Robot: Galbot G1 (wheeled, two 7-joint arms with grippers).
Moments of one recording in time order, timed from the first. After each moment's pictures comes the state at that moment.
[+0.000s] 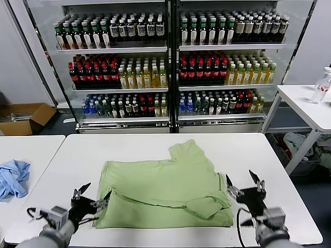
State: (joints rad) left arm 1.50 -0.90 -0.58 -2.13 -0.45 0.54 -0.02; right arm -1.31 1.09 0.45 2.14 0.36 -0.49 0.23
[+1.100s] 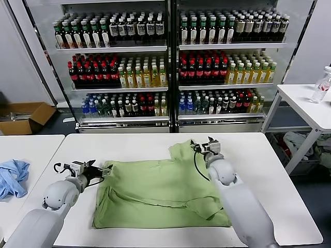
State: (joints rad) left arm 0.90 -0.92 -0.29 -1.52 -0.50 0.54 0.08; right arm -0.58 1.36 0.12 1.26 0.36 -0.47 0.18
